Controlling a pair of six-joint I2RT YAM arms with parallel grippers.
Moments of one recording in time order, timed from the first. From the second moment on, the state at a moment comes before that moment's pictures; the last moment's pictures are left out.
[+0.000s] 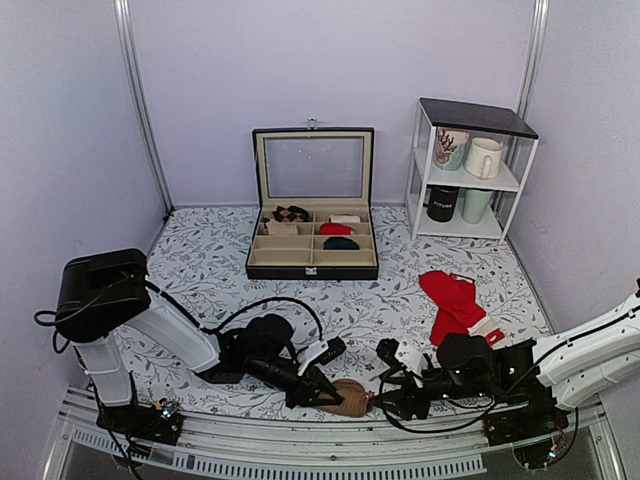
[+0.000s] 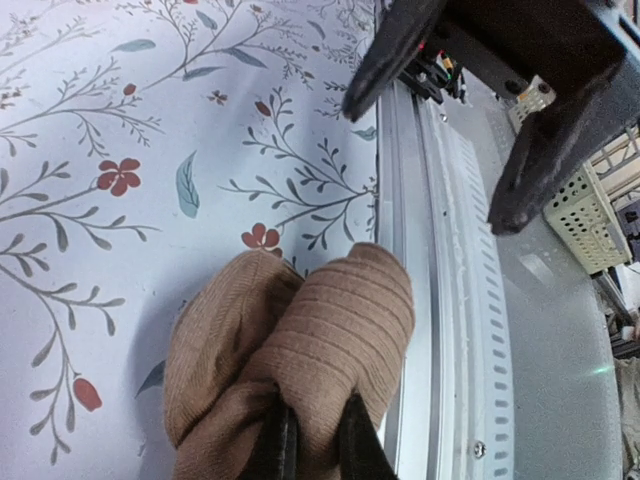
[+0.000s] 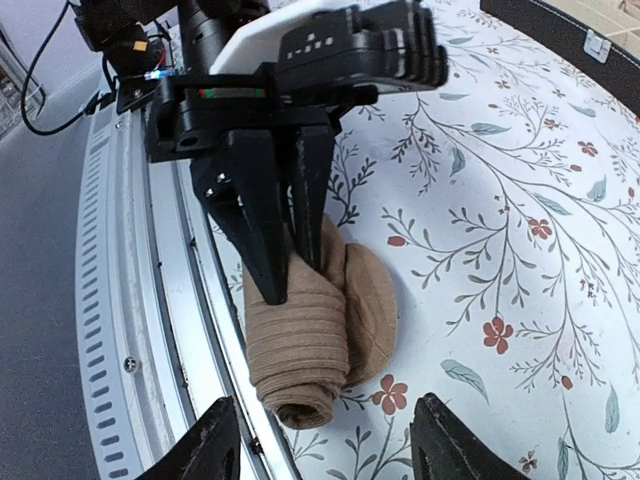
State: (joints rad) left arm -1.15 1.86 0.59 0.65 0.53 -0.33; right arm 1.32 1.17 0.33 0.26 0.04 0.26
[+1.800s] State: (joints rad) left arm -1.15 1.54 0.45 0.60 0.39 -0.12; right arm 1.41 1.56 0.39 0.58 0.02 0.42
